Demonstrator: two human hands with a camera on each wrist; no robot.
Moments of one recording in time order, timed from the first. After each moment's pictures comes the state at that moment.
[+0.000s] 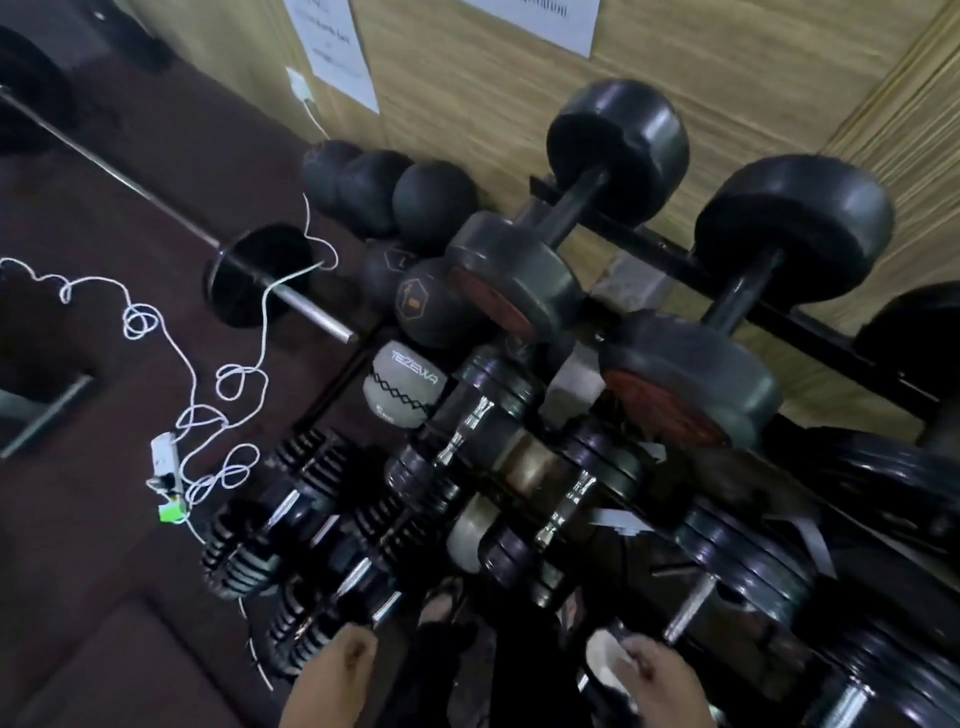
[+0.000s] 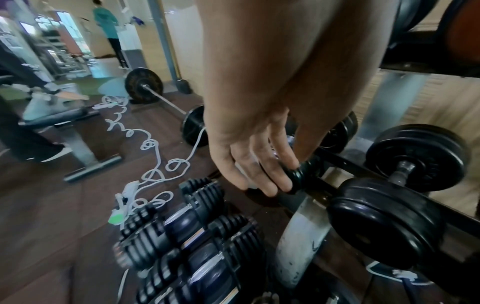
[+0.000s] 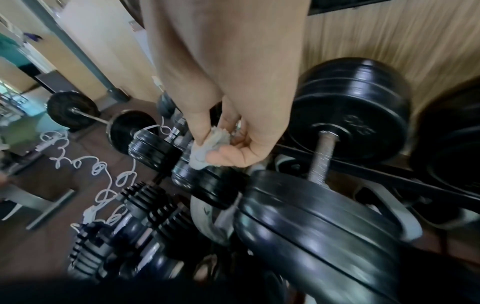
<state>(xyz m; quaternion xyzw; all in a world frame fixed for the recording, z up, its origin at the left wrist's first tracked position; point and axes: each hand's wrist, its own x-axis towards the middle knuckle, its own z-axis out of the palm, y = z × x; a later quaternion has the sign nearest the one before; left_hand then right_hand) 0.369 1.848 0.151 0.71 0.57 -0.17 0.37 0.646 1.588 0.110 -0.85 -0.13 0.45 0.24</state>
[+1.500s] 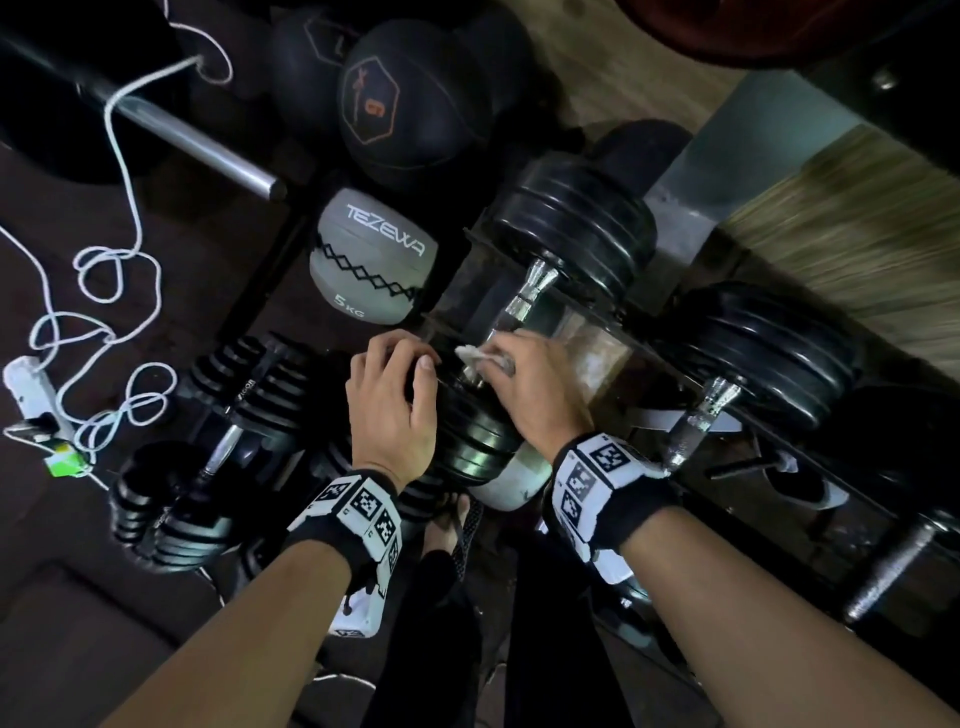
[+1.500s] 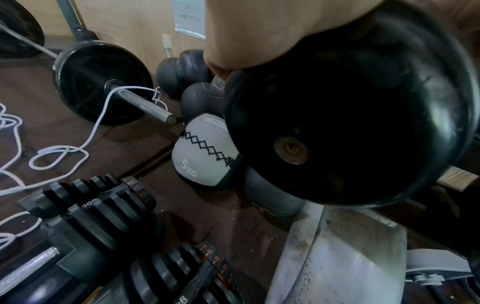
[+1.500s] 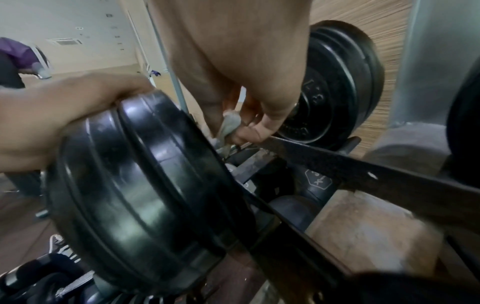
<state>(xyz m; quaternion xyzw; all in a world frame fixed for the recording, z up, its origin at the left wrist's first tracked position) 0.513 2.014 -0.056 0.83 0.41 0.13 0.35 0.650 1.921 -0.034 -0.84 -0.35 0.28 0.29</state>
